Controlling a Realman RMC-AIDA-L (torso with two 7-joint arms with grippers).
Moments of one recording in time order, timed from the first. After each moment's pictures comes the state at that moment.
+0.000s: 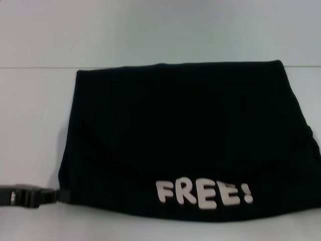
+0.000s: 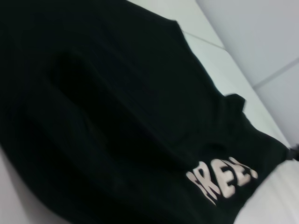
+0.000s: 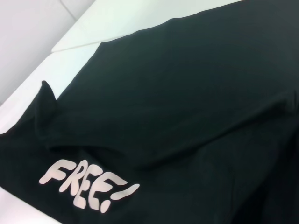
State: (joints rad) left arm -0.47 -2.05 0.33 0.85 2.47 1.85 -1.96; right arm 0.36 1.90 -0.39 -0.64 -2.32 -1.64 1.70
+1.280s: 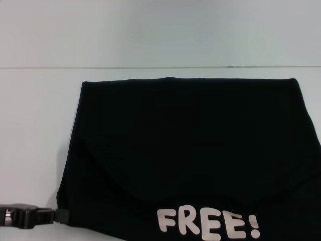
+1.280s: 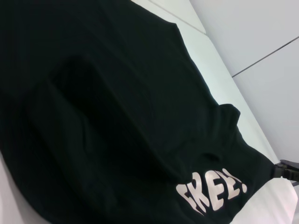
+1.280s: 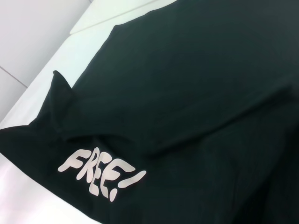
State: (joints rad) left arm -0.45 -2.05 0.28 0.83 2.53 1.95 -1.95; right arm 0.24 1.89 -0.36 -0.64 -2.35 -1.76 1.65
